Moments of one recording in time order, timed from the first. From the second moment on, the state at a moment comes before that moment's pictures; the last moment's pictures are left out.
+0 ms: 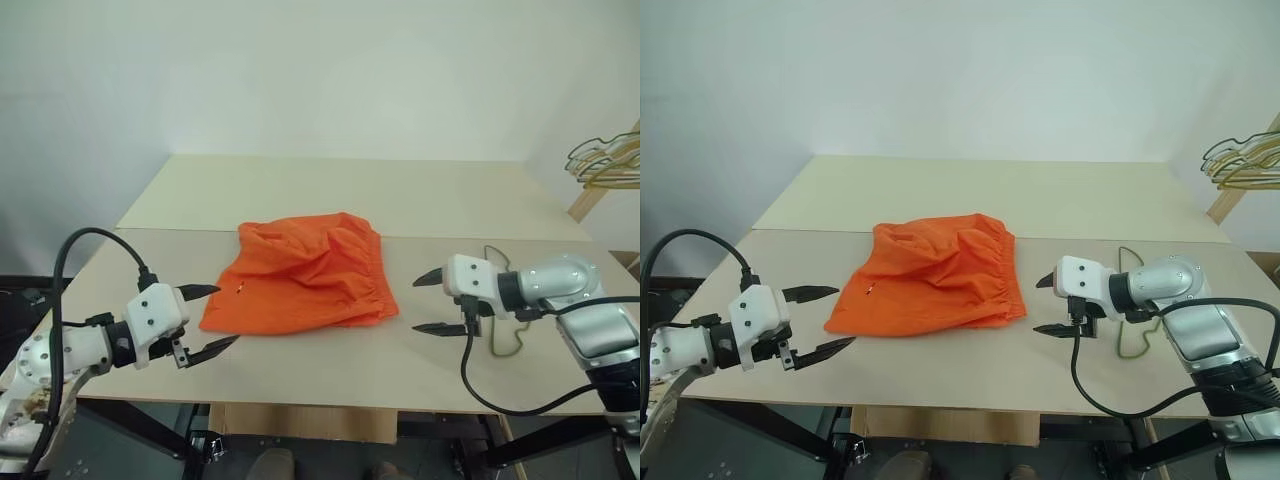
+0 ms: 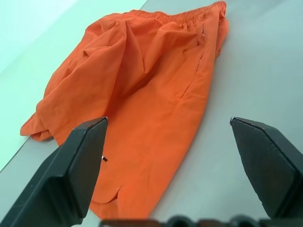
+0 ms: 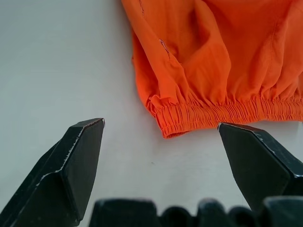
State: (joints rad) left arm 0.13 0.85 0.26 -0.43 -0.36 0.22 -0.97; right arm -0.42 -0.91 0.14 -0.07 0.15 0.20 1.26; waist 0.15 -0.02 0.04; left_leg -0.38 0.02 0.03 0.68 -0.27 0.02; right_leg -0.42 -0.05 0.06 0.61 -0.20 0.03
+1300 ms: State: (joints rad) left arm 0.19 0.92 0.21 -0.36 -0.25 0.19 -1.02; right arm -0.51 -0.76 0.39 0.03 -0.34 -0.16 0.98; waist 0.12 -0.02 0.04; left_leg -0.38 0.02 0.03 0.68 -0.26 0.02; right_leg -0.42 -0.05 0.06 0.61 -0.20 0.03
